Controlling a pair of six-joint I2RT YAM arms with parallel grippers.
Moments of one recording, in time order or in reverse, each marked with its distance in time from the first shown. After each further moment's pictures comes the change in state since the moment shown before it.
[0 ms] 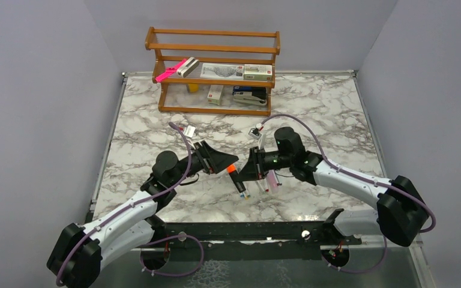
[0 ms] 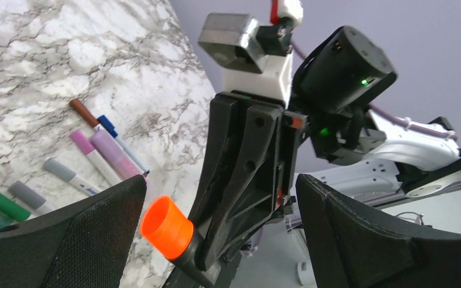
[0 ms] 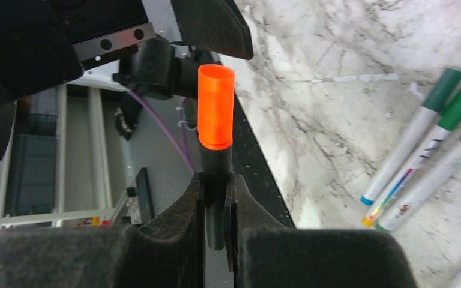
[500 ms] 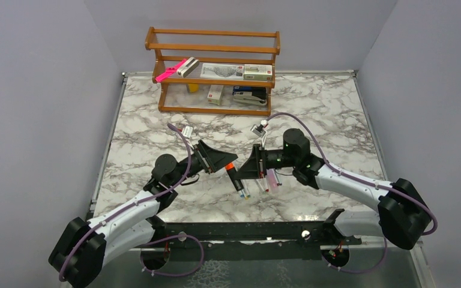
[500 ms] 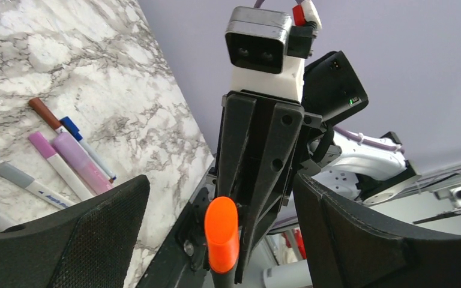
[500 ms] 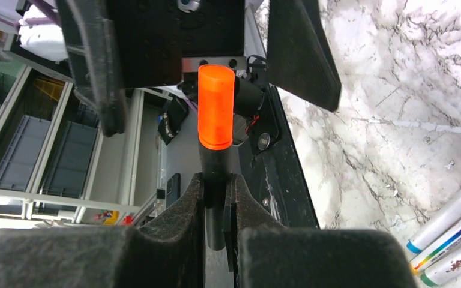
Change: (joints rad) left arm 0.000 0.027 -0.047 0.176 0.000 -0.138; right arm -0.010 -0.026 -0.089 0.348 -0.137 0.172
